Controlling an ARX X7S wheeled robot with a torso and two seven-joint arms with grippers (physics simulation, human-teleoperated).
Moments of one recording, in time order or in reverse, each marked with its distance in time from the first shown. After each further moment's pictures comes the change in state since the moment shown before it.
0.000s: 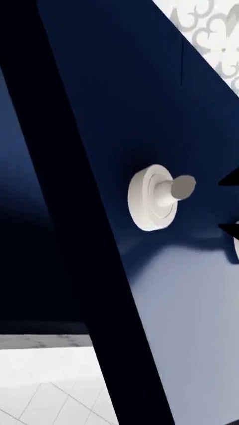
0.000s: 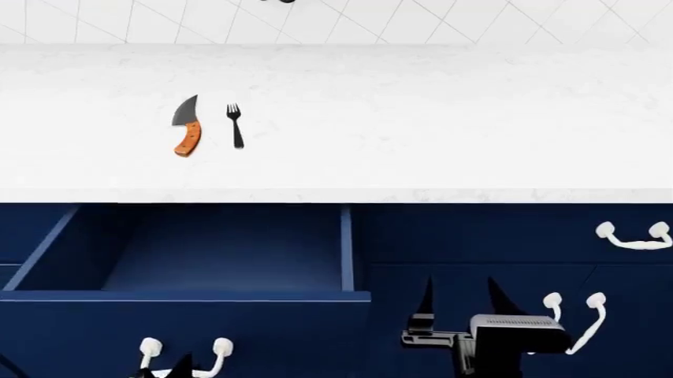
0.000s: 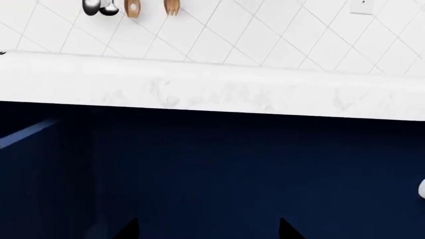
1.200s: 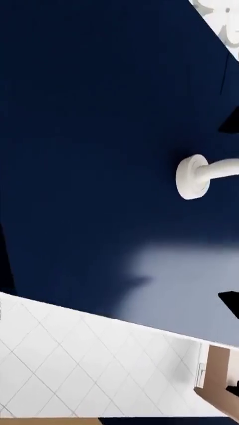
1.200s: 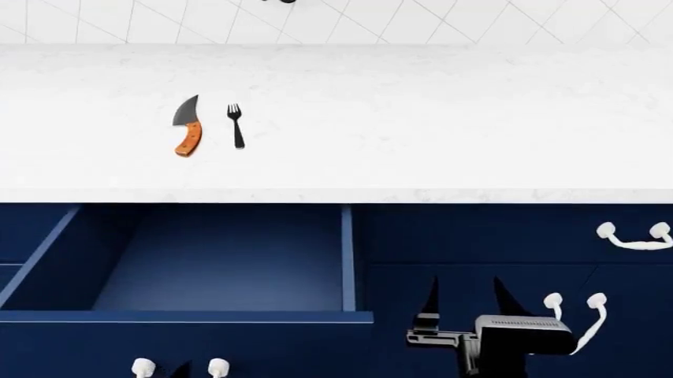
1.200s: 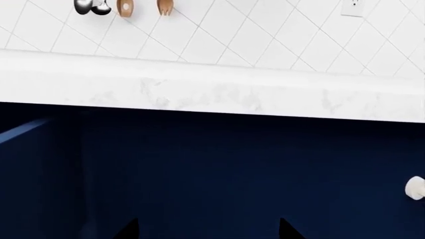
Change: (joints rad) left arm 0.194 0.044 0.094 0.226 0.164 -0.009 -0.103; right arm -0.002 0.029 -0.017 -0.008 0.017 0.000 0.041
